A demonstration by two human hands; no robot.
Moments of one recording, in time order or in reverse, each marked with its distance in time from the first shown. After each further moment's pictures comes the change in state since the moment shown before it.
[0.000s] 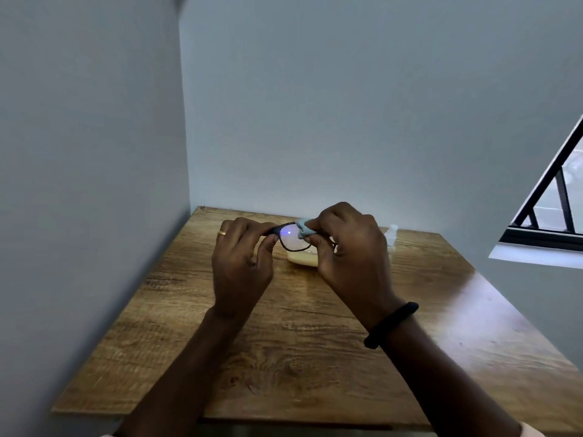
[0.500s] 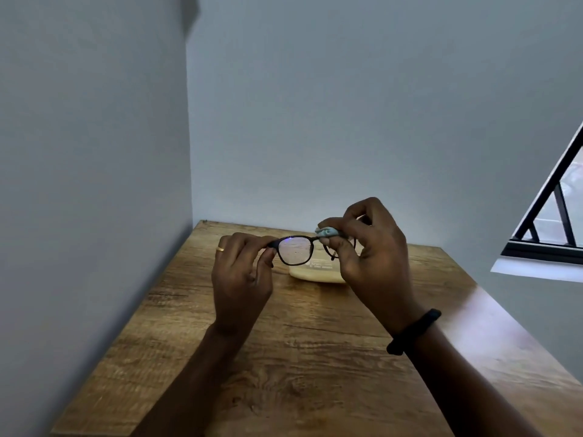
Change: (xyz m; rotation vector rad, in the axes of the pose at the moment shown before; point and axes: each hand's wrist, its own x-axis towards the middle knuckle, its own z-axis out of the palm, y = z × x) left_hand 0.000 -0.002 -0.002 -0.004 0.026 -0.025; right_hand 0.011 0.016 -0.016 0.178 0.015 0.112
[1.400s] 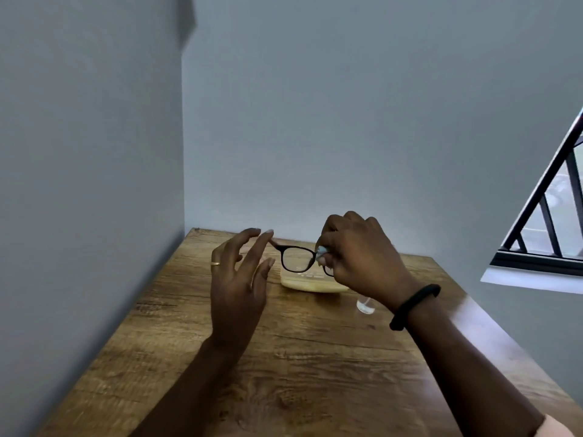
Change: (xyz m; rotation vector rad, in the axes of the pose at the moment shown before) left_hand -0.005 0.006 0.007 0.010 -0.083 -0.035; right_hand 0.033 0.018 -0.007 -0.506 -0.499 -0.166
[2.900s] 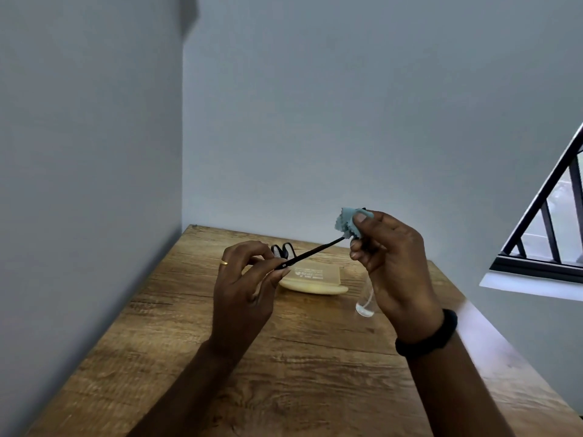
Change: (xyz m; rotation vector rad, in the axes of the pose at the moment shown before) left_hand -0.002 0.003 0.001 -0.232 0.033 0.095; right_hand -0.017 -0.007 -0.010 1.677 0.436 0.587
